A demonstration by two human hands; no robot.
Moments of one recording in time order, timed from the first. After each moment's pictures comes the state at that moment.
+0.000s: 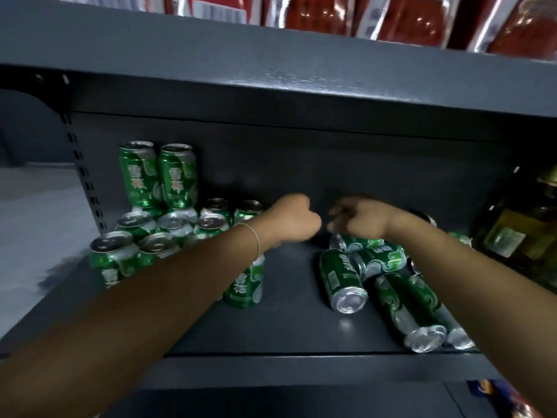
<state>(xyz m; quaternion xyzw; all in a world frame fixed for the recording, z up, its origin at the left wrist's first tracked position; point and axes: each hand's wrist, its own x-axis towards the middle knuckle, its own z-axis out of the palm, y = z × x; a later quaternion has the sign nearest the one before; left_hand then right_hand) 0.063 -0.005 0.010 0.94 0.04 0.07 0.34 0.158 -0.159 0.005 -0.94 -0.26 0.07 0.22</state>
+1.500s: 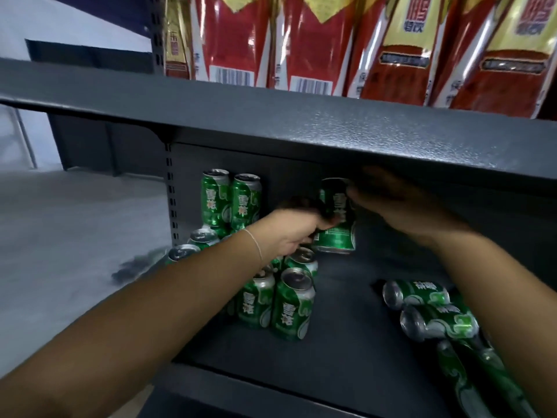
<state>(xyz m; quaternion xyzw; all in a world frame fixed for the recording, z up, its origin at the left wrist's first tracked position) 0.037 0.055 0.040 0.73 0.10 0.11 0.67 0.121 -0.101 0.080 -0.79 -0.37 0.06 0.48</state>
